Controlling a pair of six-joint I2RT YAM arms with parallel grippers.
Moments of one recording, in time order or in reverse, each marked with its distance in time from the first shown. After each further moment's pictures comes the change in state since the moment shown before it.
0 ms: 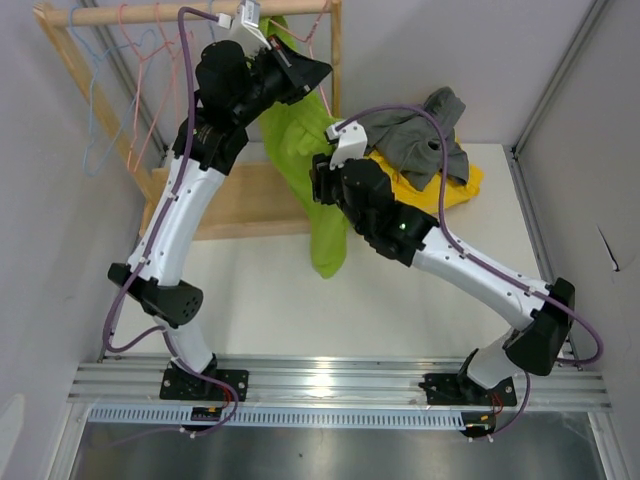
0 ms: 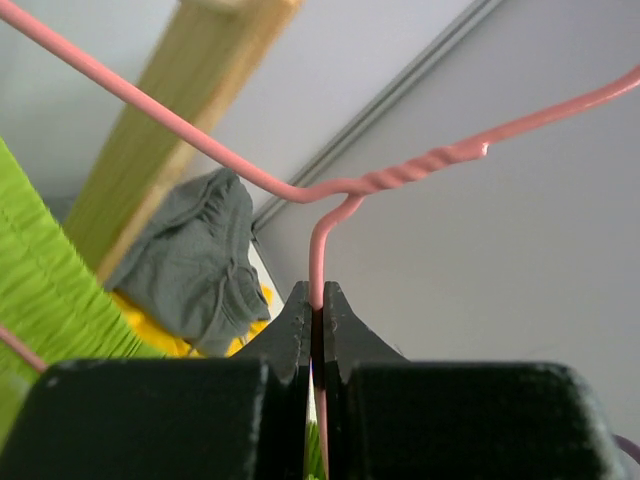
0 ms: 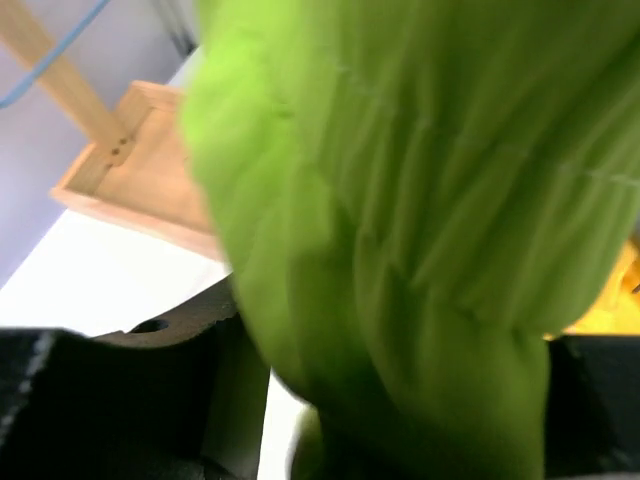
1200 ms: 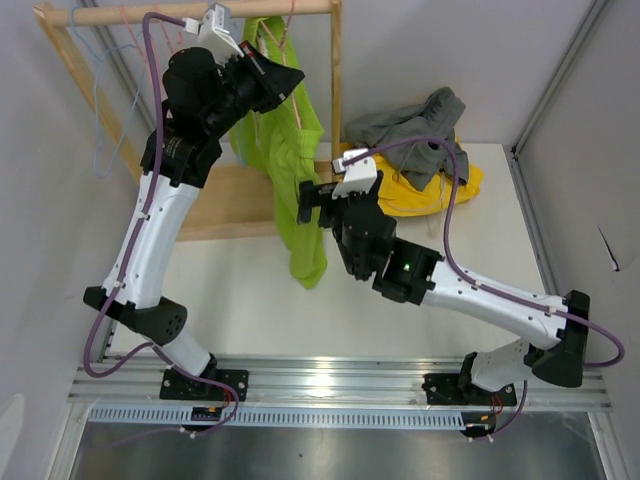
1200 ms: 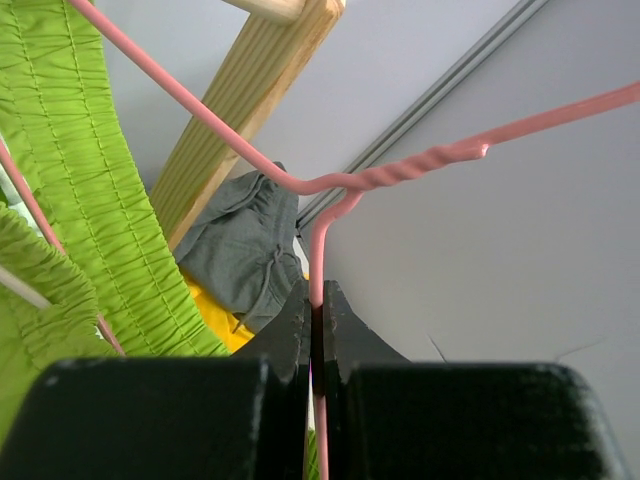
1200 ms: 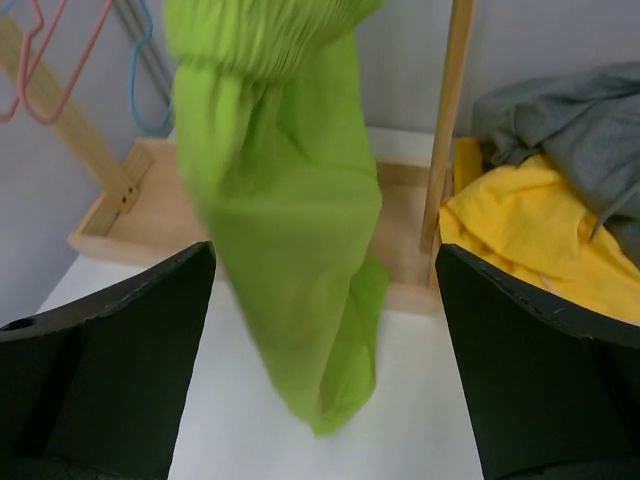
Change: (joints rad) left arm 0.030 -0.148 -0.083 -0.110 -0.054 0.076; right arm 0.282 -0.158 -0.163 0.151 0.421 -0.047
